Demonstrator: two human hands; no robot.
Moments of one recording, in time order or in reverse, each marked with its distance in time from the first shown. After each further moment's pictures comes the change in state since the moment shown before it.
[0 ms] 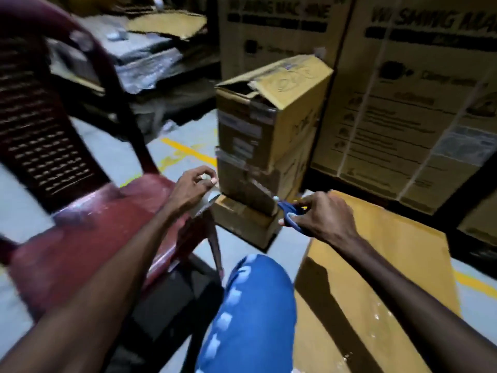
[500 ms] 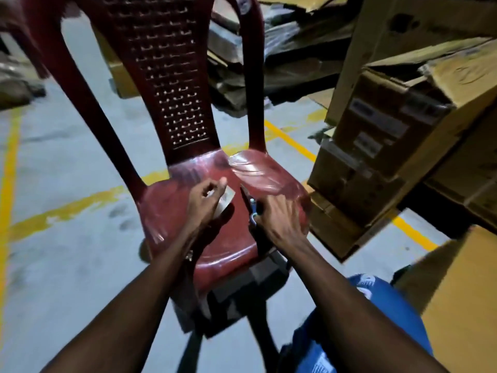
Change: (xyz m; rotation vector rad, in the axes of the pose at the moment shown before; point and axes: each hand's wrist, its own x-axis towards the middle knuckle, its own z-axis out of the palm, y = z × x) left_hand -0.118 -0.135 -0.096 -0.279 0.604 -0.418; right_hand 0.005 -0.240 0.177 0.024 -0.236 -0.434
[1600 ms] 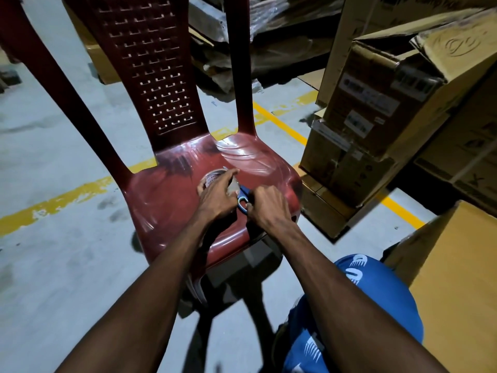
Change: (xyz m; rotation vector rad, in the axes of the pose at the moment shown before) left_hand -0.007 0.002 0.032 0.622 -0.350 0.093; right_hand 0.010 0.014 0.033 0.030 -0.070 -0.023
